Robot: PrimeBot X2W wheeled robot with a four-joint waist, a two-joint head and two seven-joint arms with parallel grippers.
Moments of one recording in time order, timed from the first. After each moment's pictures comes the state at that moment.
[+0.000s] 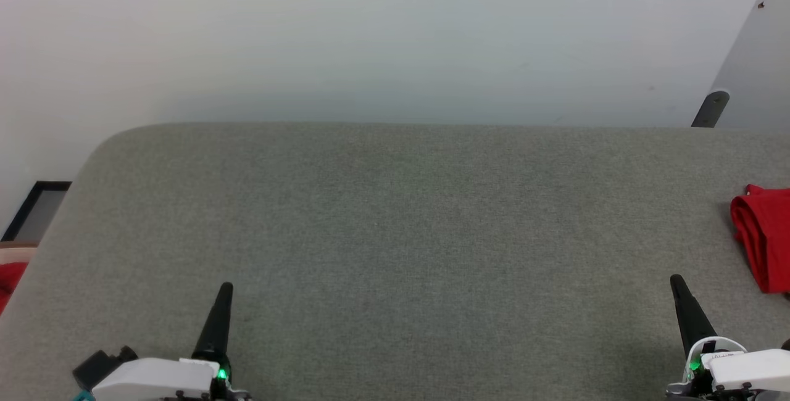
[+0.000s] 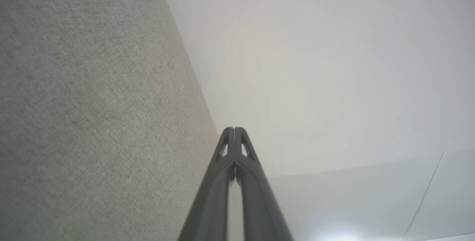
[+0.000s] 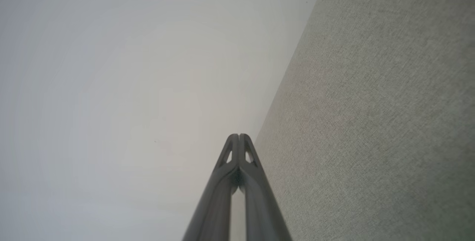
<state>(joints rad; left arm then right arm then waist) -0.05 0.08 0.08 0.24 -1.40 -0.13 0.05 -0.05 -0.07 -0.10 0.22 1.39 0.13 0.07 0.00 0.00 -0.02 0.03</state>
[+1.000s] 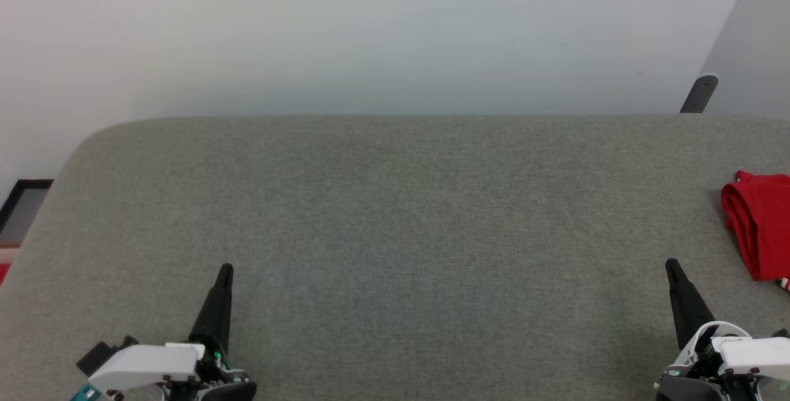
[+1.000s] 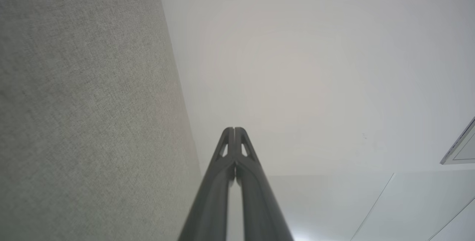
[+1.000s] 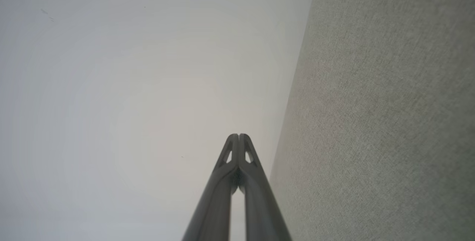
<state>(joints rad) -0.10 0.06 0.11 0.24 -1.59 -0.13 0.11 -0.10 -0.05 -0.11 0.24 1.59 0.13 0.11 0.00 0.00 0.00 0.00</state>
